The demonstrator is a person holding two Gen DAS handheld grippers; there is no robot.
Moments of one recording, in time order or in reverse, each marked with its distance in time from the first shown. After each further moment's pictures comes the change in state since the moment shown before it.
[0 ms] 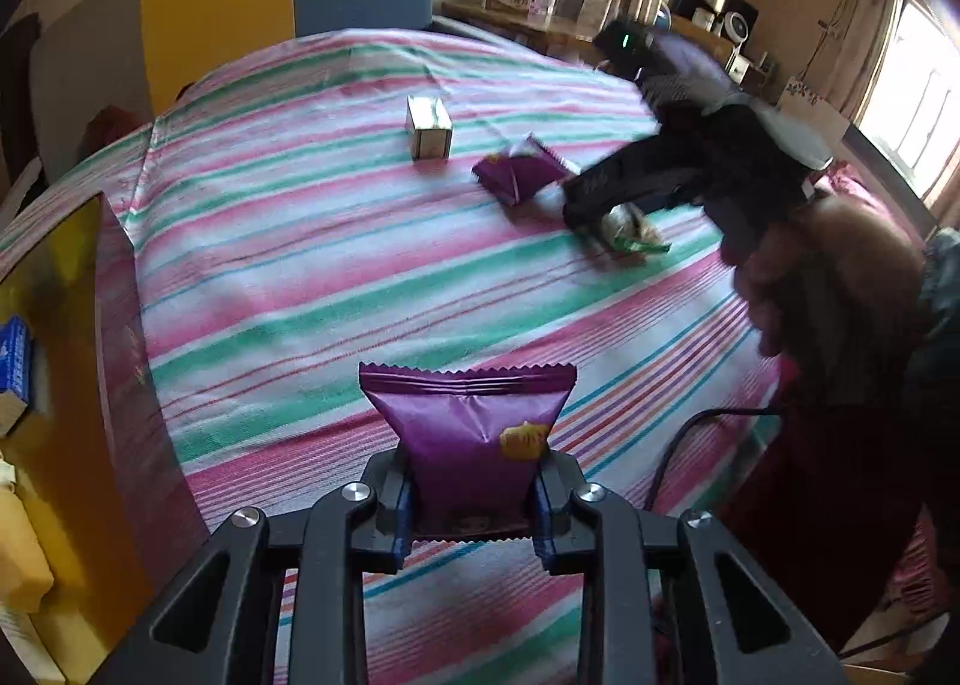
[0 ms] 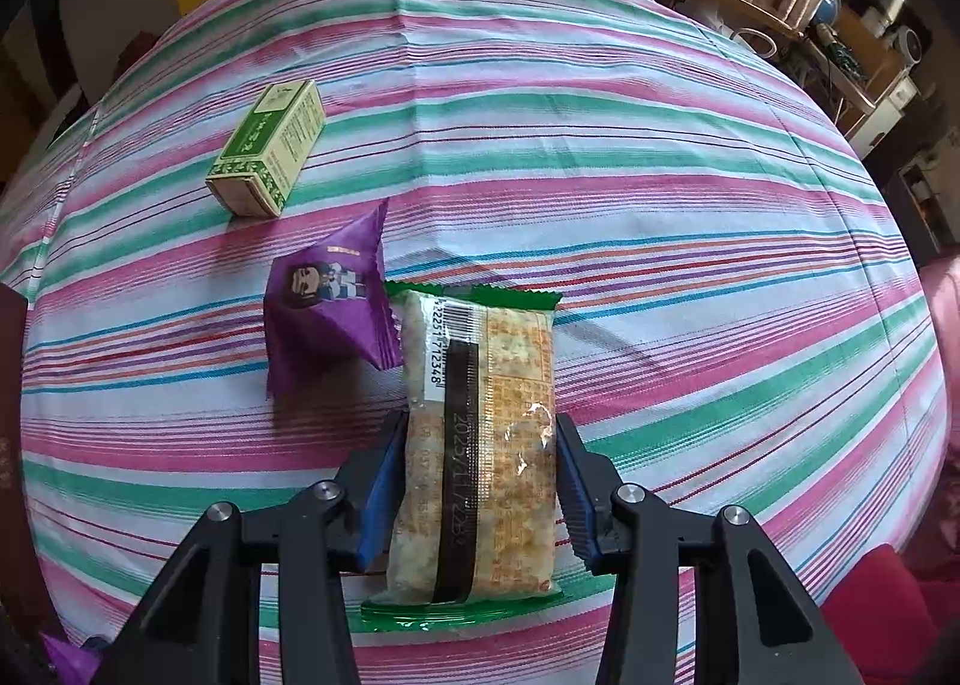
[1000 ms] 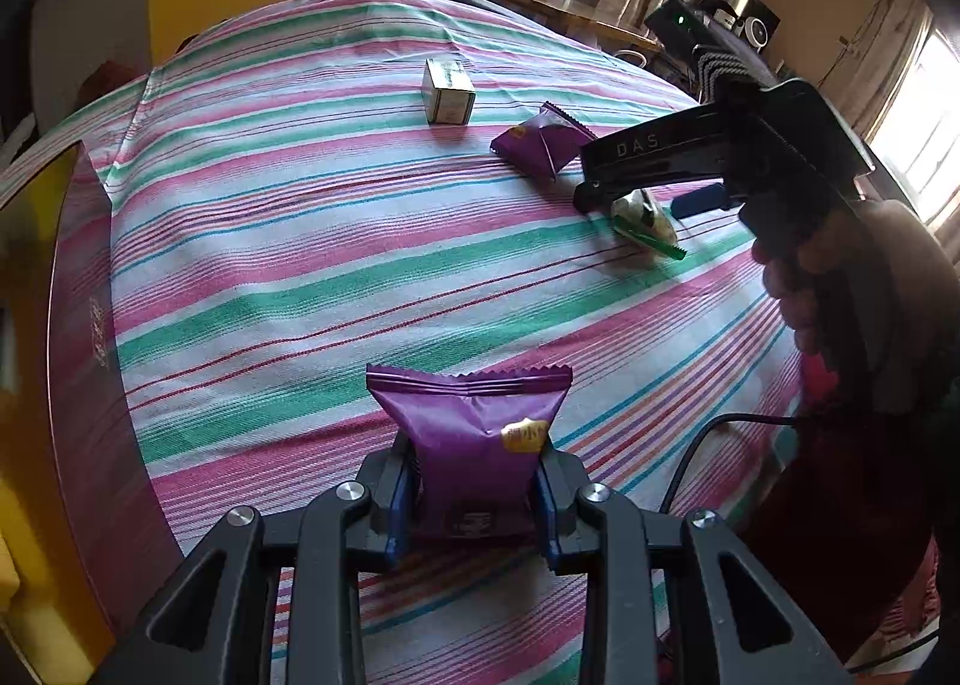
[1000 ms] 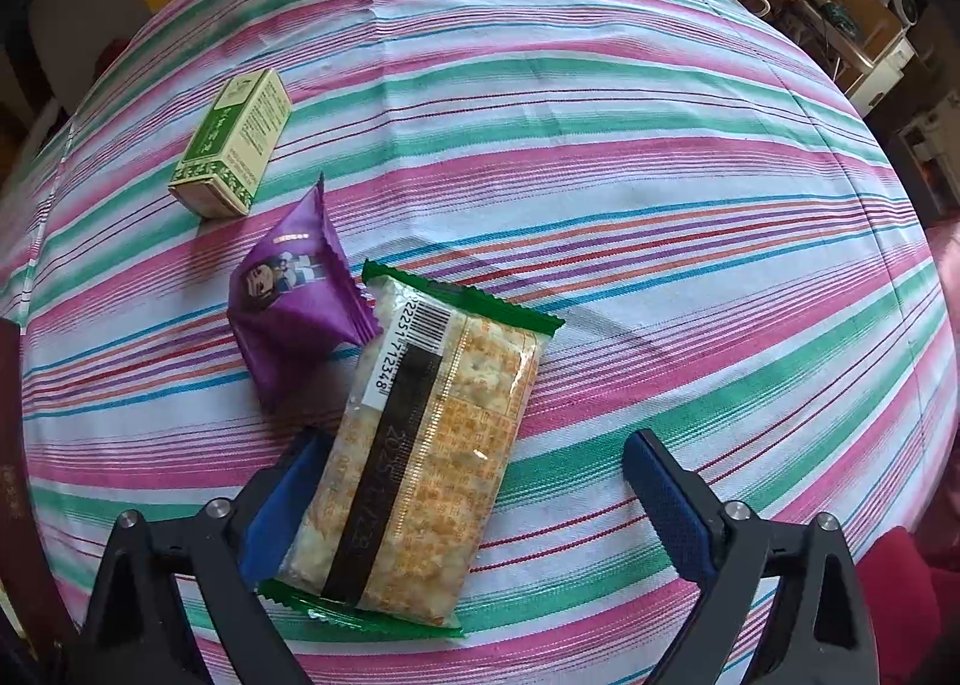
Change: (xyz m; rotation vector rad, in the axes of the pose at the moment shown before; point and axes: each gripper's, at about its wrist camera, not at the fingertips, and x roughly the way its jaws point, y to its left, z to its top) left arm 0.038 0.013 0.001 -0.064 0.072 -0.015; right arm 0.005 -0.017 0.029 0.060 0.073 0.017
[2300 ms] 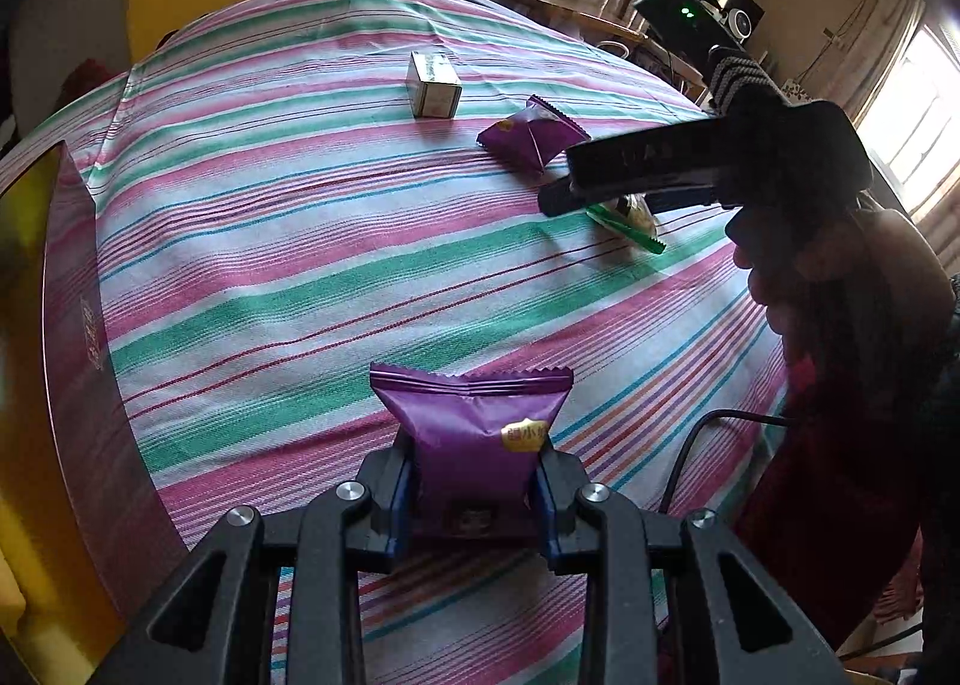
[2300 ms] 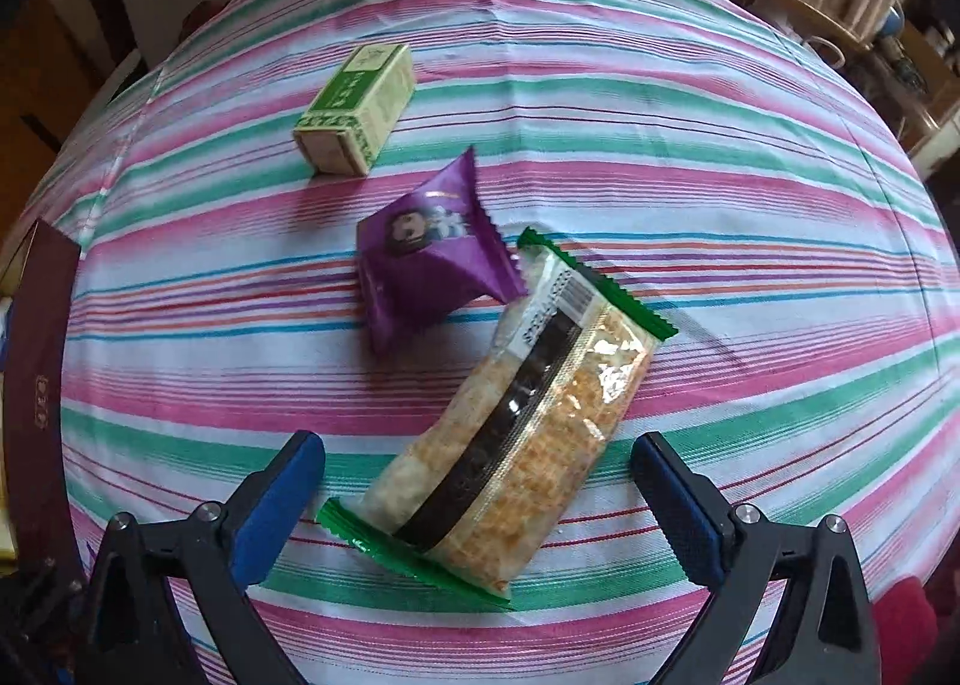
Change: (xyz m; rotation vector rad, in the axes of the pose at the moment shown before) left arm 0.000 0.005 0.002 0.003 0.023 -0.051; right arm -0.004 0.025 -0.005 -0.115 -0.028 0.126
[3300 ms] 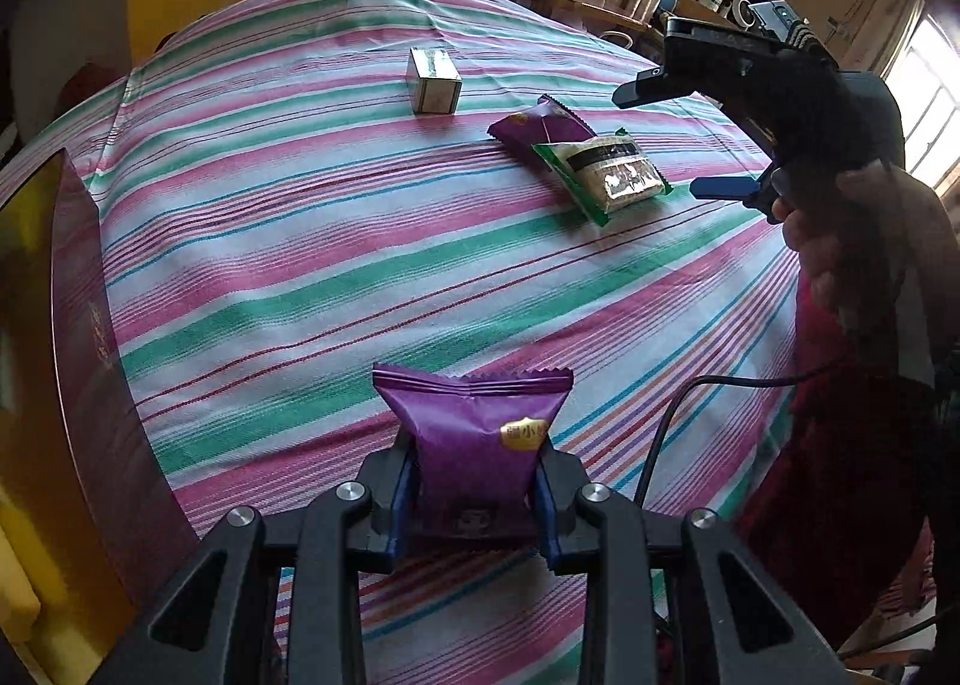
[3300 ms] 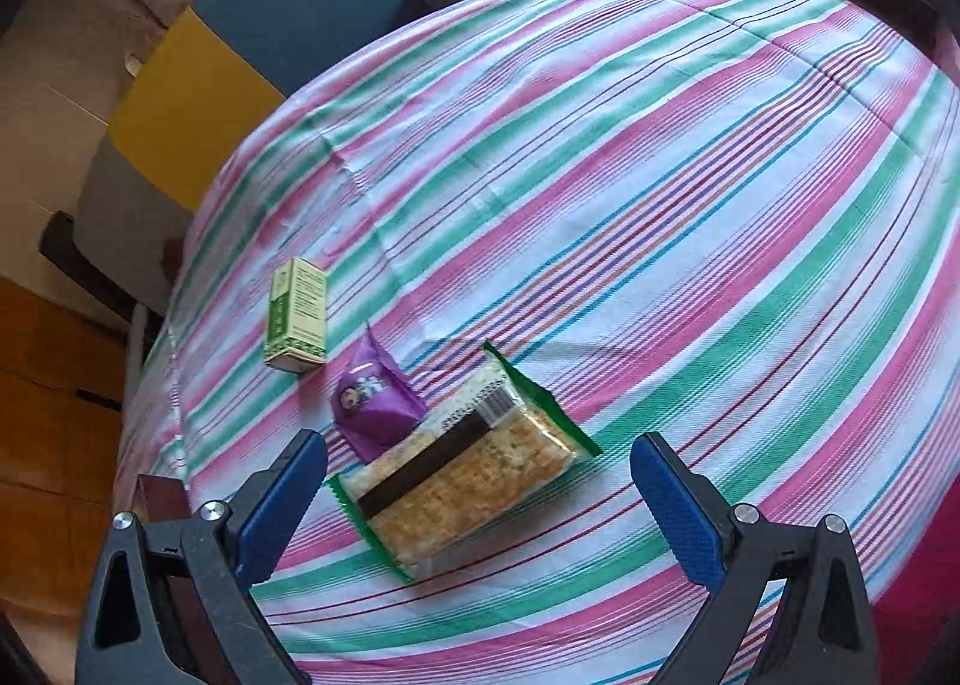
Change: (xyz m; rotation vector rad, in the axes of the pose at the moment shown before) left arm 0.000 -0.006 0.004 0.006 0.020 0.035; right arm -0.051 -0.079 -0.025 0.514 -0.166 0.209
